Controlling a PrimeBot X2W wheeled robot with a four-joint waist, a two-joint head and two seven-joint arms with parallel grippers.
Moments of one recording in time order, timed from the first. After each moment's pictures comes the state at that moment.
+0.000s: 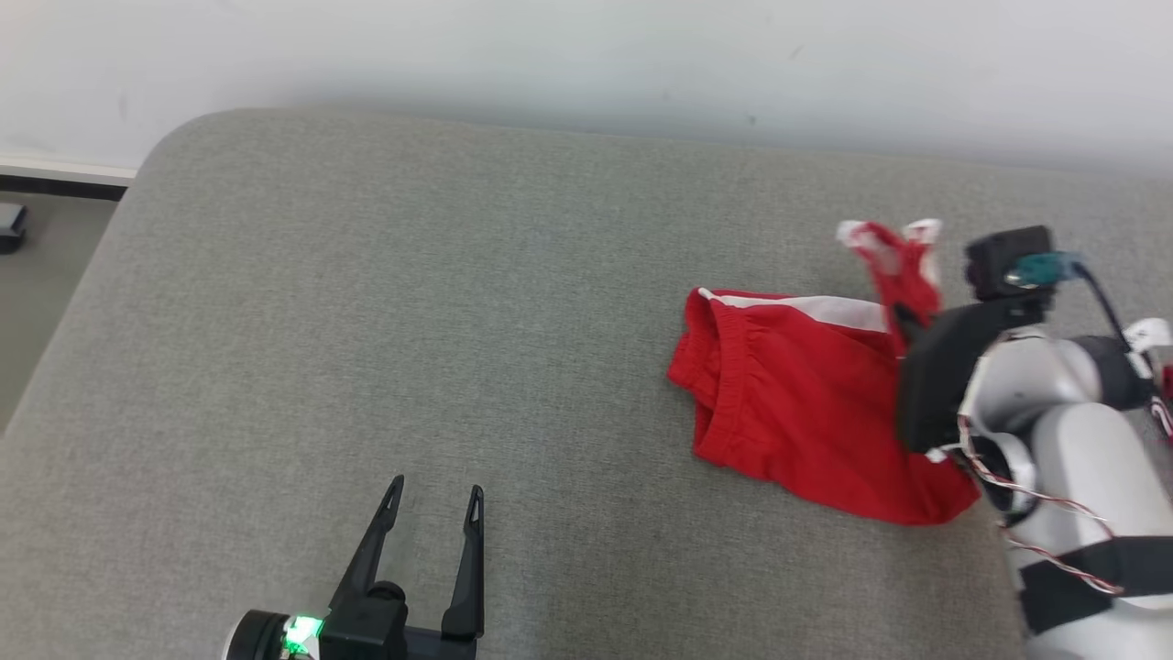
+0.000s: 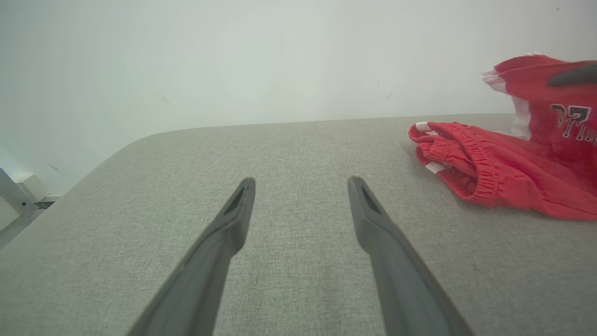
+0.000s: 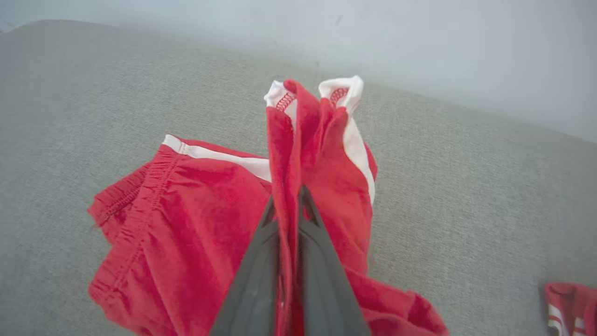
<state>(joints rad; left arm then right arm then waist) -0.10 0.13 -0.36 0.15 -0.16 0.12 -0.26 -0.49 -0.28 -0.01 0.21 0.15 0.13 0.67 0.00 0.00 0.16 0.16</state>
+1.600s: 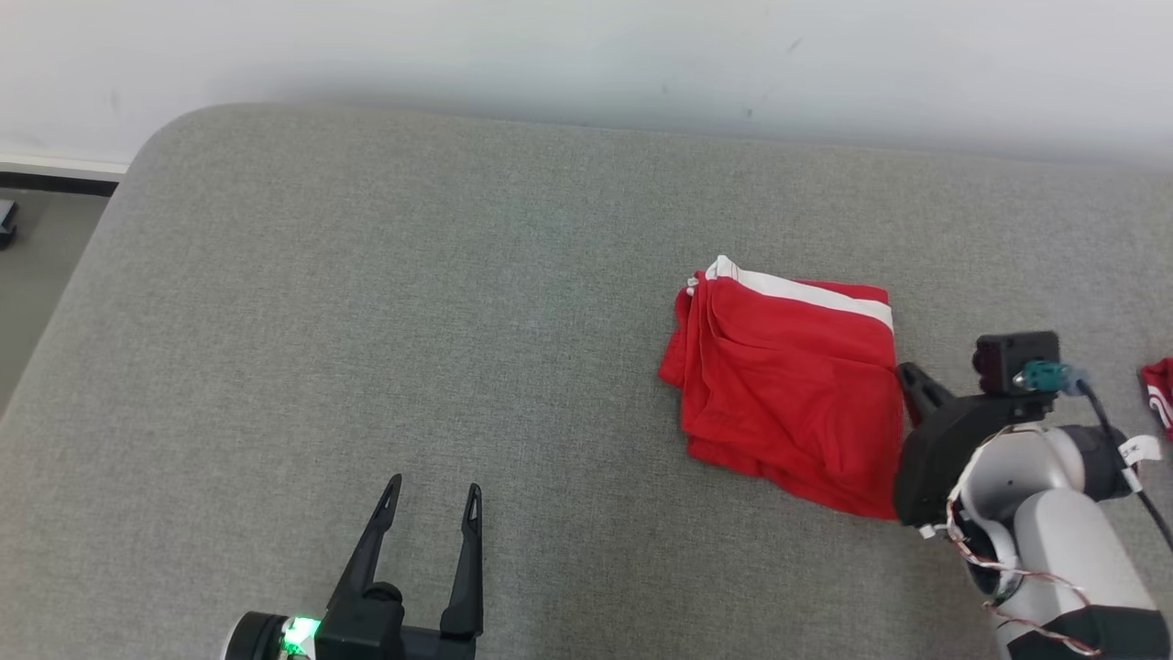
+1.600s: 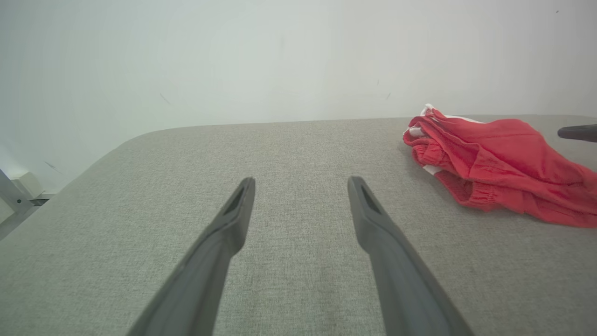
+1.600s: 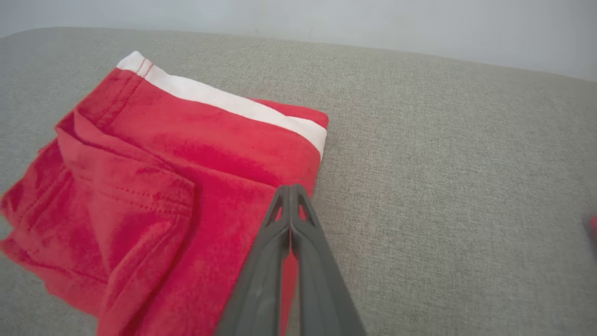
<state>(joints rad) -0.07 0.09 -0.31 0.14 -0.11 0.08 -0.26 -0.38 -0.23 -0.04 0.33 0.15 0.13 0.38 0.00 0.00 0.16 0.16</state>
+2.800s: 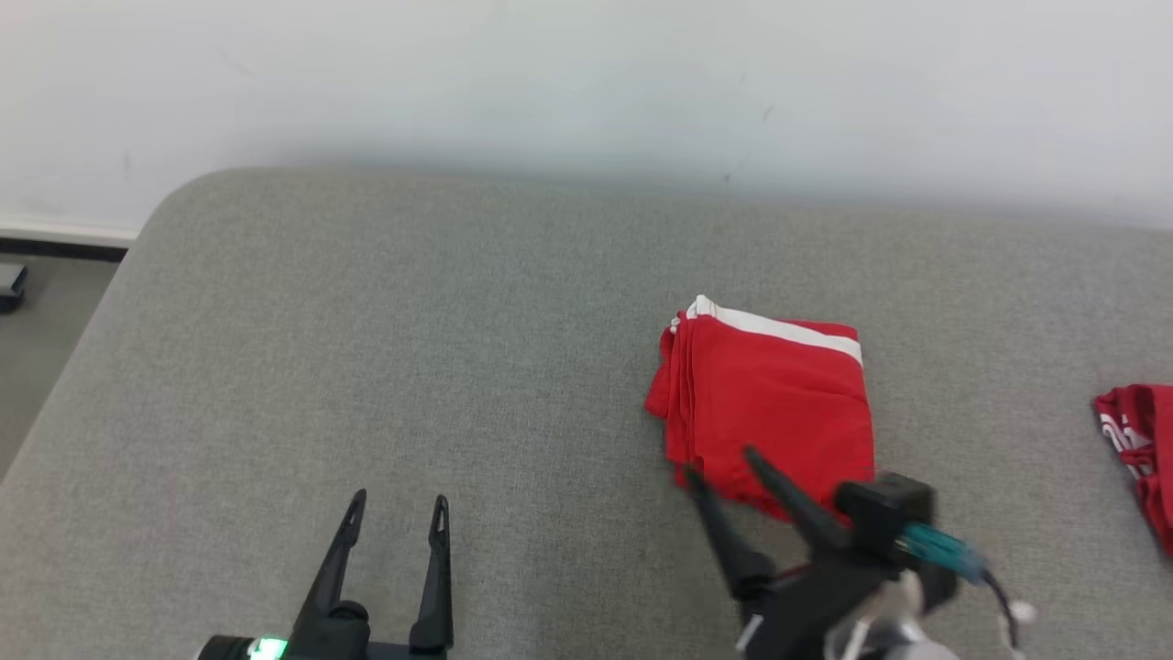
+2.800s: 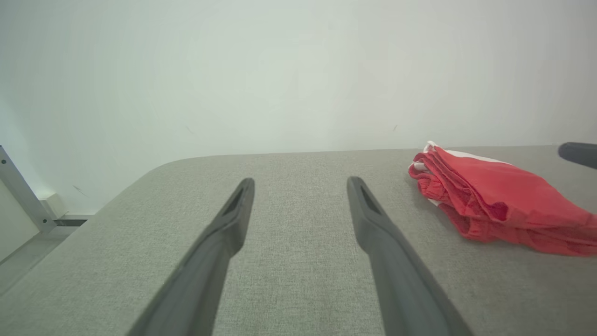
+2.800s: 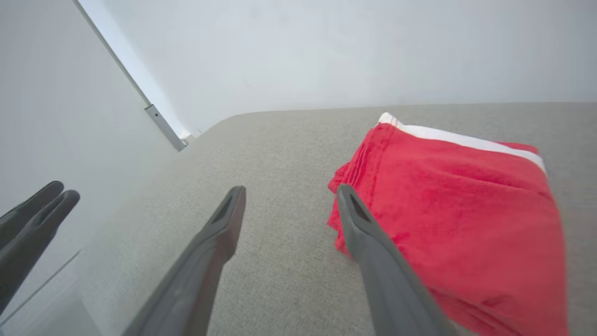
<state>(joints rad) -0.02 0.09 -0.25 0.11 -0.10 0.07 -0.26 -0.14 -0.08 0.30 0.06 0.34 0.13 0.19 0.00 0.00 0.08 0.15</state>
